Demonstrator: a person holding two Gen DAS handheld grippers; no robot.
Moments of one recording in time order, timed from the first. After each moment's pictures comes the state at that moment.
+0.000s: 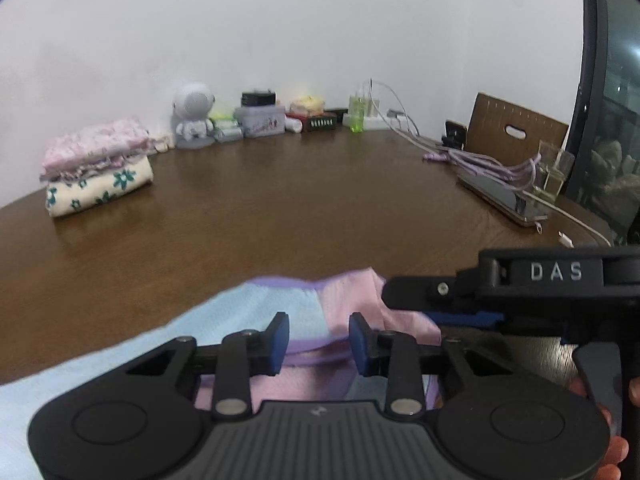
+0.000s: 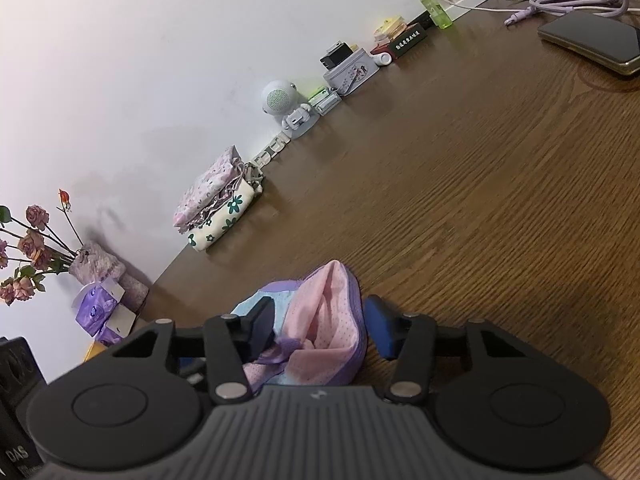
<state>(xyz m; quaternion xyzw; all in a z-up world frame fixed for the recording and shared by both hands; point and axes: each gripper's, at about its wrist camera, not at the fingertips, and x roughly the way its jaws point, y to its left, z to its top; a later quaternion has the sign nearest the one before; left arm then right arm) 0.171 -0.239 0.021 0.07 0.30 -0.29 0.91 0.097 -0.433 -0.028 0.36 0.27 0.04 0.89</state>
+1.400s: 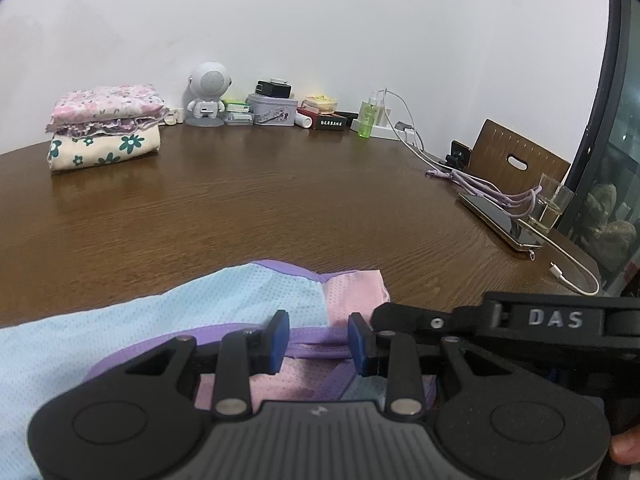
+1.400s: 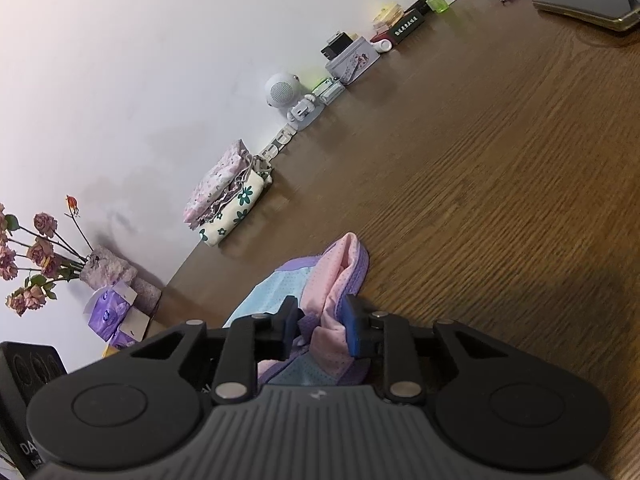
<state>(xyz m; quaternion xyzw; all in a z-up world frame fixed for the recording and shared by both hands) 0.178 -0.220 0.015 -0.01 0.32 -0.29 0.90 0.089 -0.417 -0.039 0.40 0.26 0.05 0.88</state>
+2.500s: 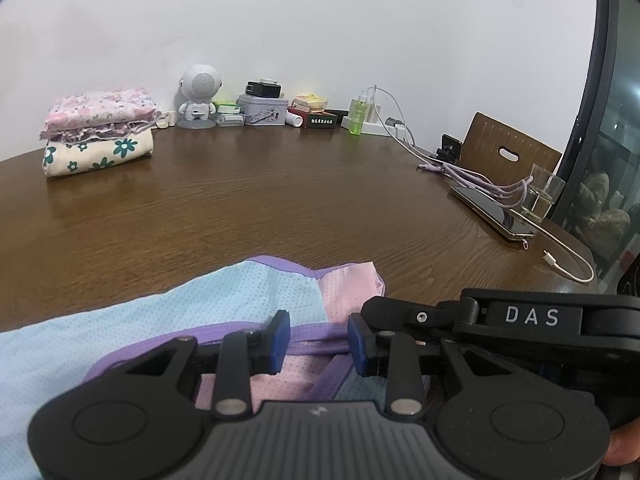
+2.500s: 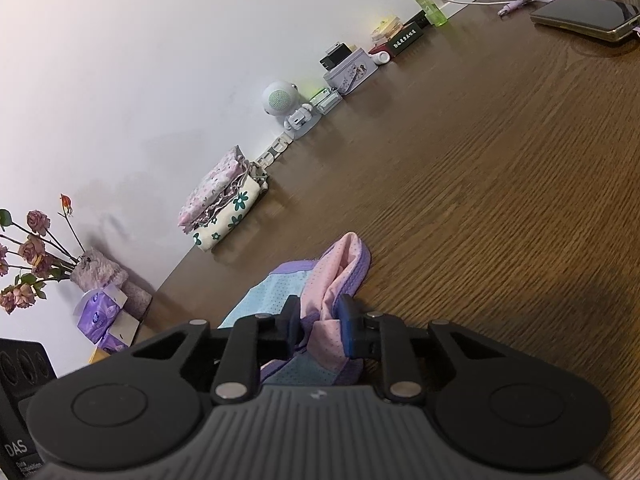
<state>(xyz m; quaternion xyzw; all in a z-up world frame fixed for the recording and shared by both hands) 0.171 -0.219 0.016 0.01 0.31 -0.30 0.90 0.087 -0.406 -0.037 0.37 0.25 0.03 0.89</state>
